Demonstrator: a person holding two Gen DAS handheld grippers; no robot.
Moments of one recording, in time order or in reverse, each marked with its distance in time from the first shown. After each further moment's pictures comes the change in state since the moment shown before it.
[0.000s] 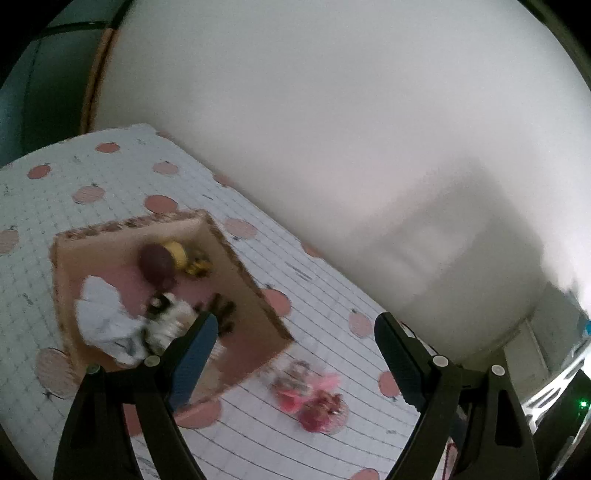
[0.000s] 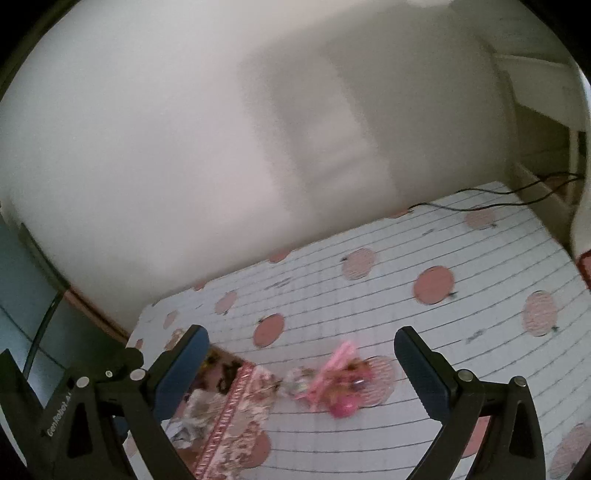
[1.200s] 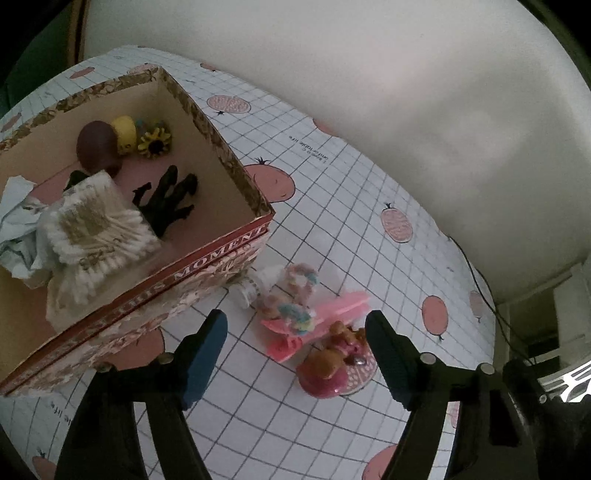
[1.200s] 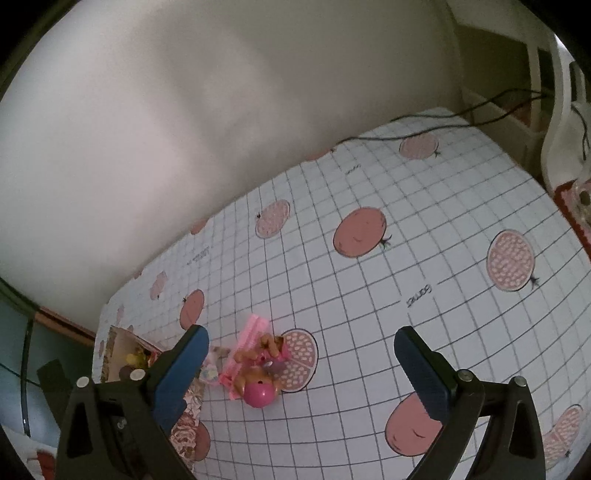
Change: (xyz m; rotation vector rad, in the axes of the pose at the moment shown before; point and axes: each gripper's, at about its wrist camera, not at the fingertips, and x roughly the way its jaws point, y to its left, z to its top) left arm 0.124 -0.020 -0.075 0.015 0.331 0.137; right arm 0.057 -0.082 -0.017 0.159 0.210 -0.128
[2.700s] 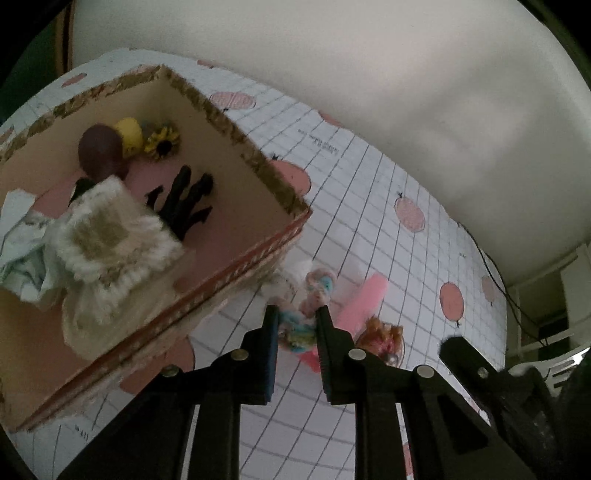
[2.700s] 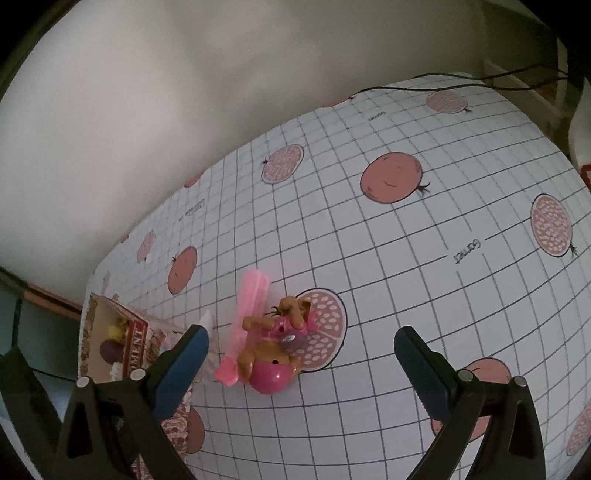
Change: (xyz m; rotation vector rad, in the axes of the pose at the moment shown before) left arm 0.001 0.019 0.004 0.055 0.052 0.027; right arm 0.053 0.030 -0.031 -0.047 0.112 -0.047
